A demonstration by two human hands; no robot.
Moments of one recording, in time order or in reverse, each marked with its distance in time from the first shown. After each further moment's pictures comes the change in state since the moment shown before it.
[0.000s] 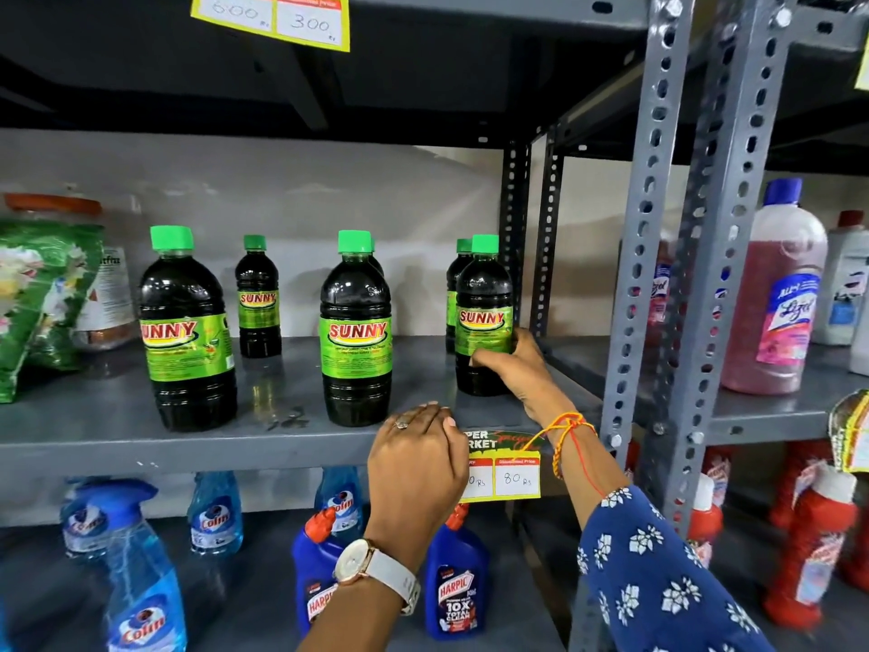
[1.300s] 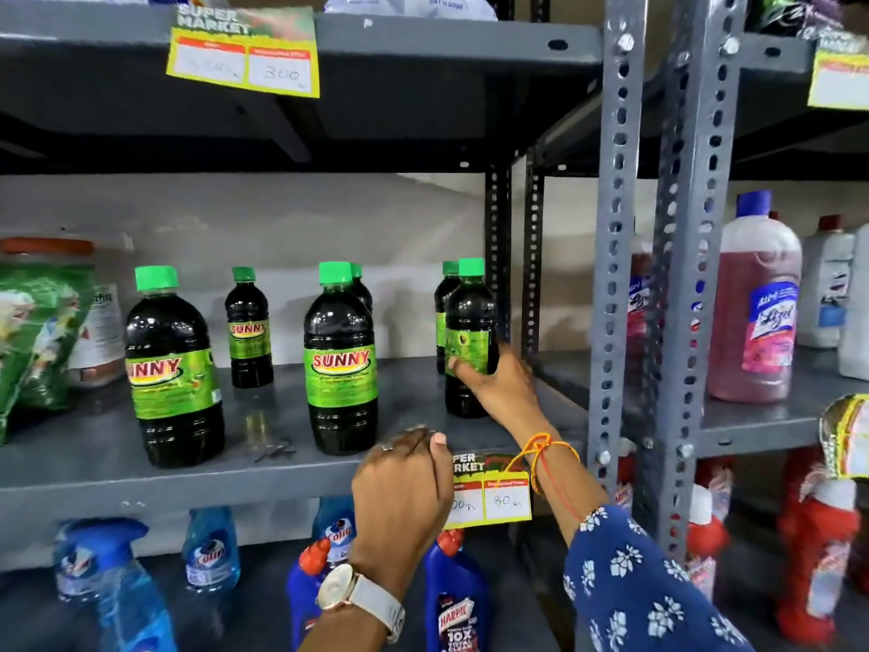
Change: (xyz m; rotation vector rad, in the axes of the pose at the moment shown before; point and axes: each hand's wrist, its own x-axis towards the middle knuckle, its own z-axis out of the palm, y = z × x) left_hand 0.006 -0.001 0.001 0.152 0.141 0.079; right_hand -0.004 0.000 0.003 -0.197 0.040 -0.124
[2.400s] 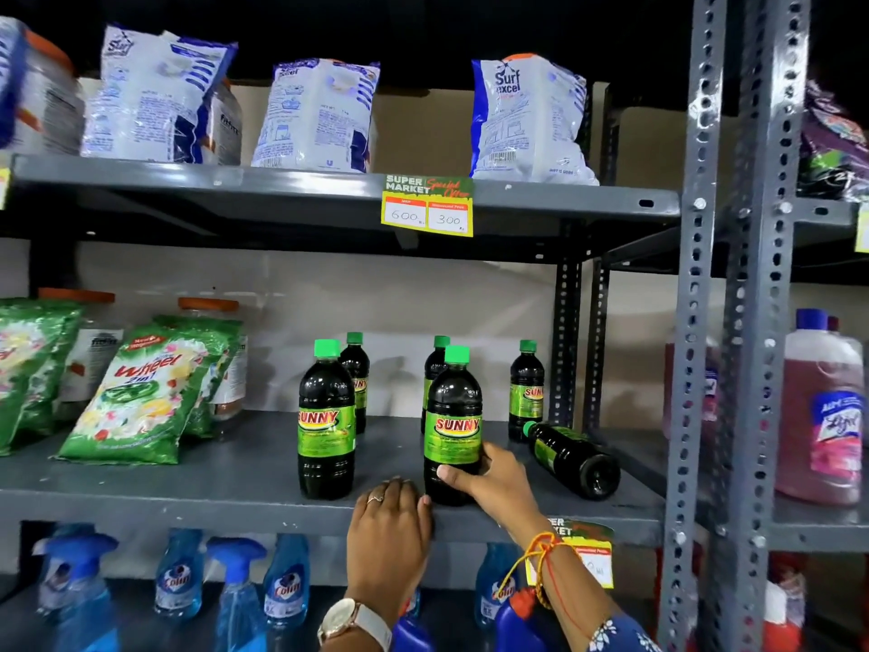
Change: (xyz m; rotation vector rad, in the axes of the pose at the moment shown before) left_hand -0.013 -0.102 -0.064 0.167 -0.199 -0.121; right_hand -0.085 -0.080 0.067 0.120 -0.282 0.037
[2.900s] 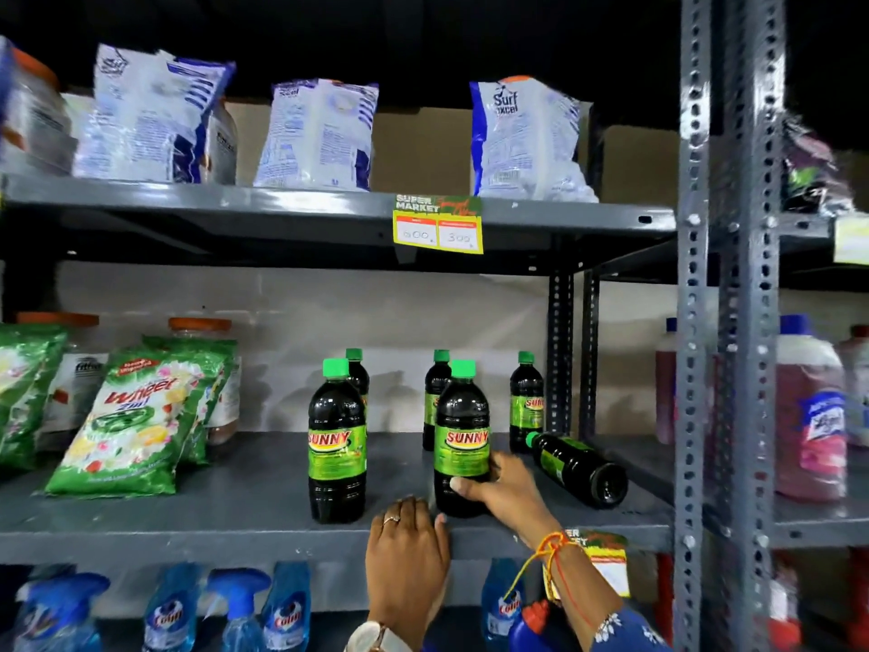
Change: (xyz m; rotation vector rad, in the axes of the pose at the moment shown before) left_hand 0.003 -0.004 0.000 0.028 -0.057 -0.017; right_hand 0.019 0.004 0.008 -0.004 0.059 -0.017
